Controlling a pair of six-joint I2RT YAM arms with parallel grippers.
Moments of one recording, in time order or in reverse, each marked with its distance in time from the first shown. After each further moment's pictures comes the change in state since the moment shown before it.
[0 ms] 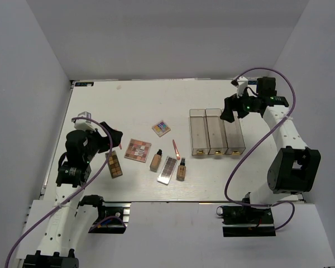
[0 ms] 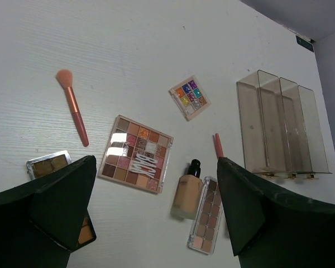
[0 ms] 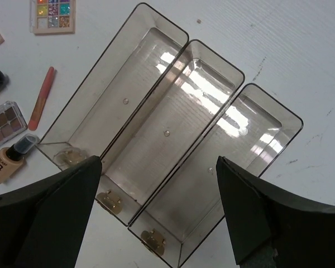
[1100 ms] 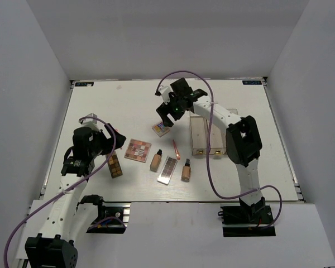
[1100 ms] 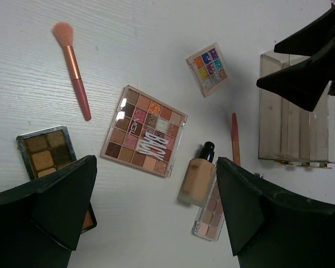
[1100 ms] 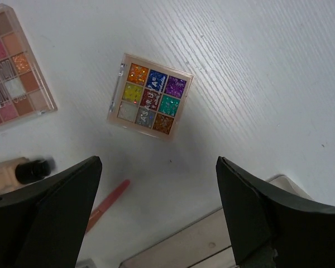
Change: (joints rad) left arm 0.000 0.123 -0.041 0.002 0.031 -0.027; right arm 0.631 0.557 0.492 0.006 0.325 0.136
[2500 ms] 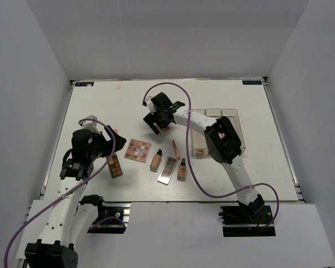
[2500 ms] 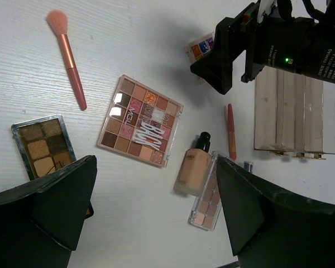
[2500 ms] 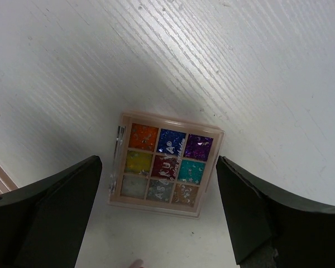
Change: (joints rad) left arm 0.000 -0.042 0.000 -0.050 0.021 -0.007; right arm 0.141 0.237 0.099 0.126 0.292 0.159
